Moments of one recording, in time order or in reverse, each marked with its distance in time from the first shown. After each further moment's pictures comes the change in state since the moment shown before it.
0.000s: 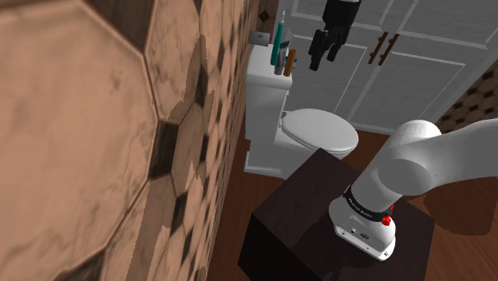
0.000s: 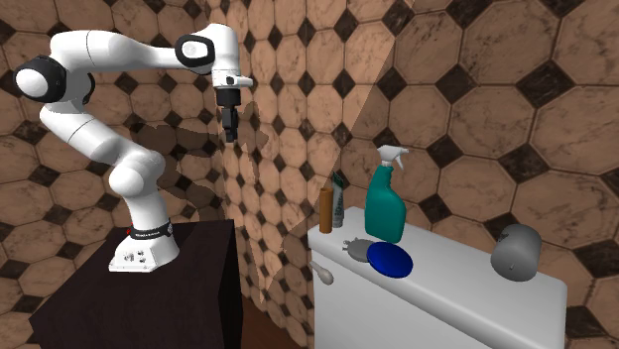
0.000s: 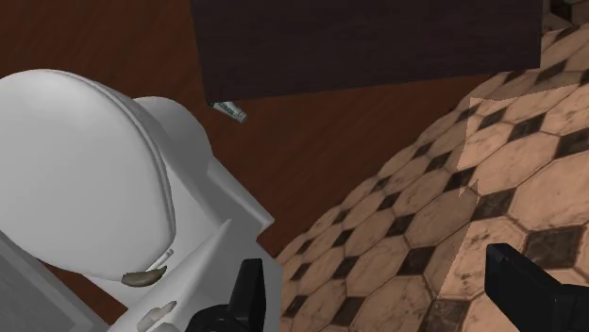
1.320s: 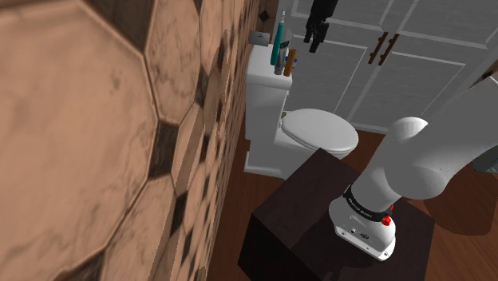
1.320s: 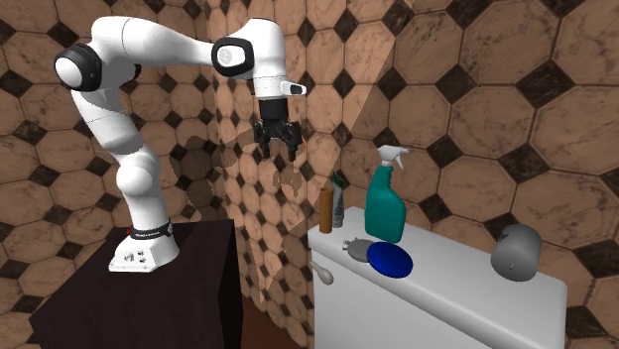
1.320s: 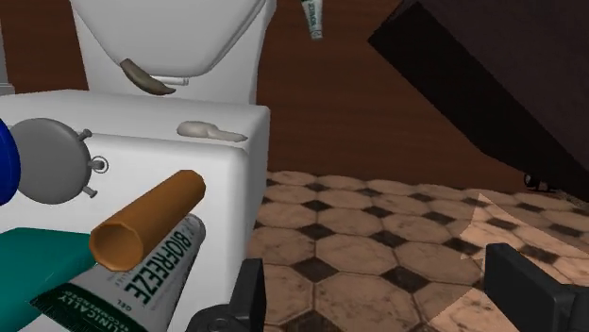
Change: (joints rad) arm 0.211 0.471 -0.551 0.354 -0.056 0.228 -1.135
